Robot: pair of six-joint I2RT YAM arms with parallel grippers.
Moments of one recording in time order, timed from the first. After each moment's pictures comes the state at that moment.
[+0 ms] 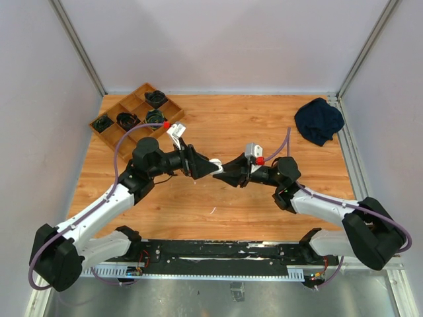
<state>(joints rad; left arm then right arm) -0.54 1.02 0.68 0.22 0.55 -0.61 0.68 1.24 0.46 1.02 -0.74 0.12</state>
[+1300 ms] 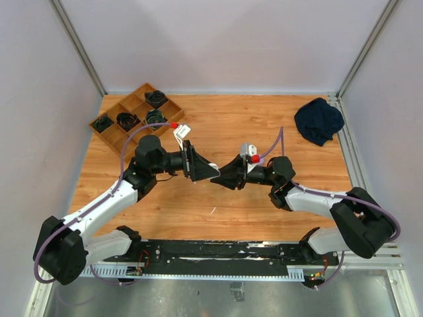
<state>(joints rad) -0.53 1.09 0.67 0.30 0.79 -0.69 0.68 1.36 0.47 1.11 -0.82 0.22</state>
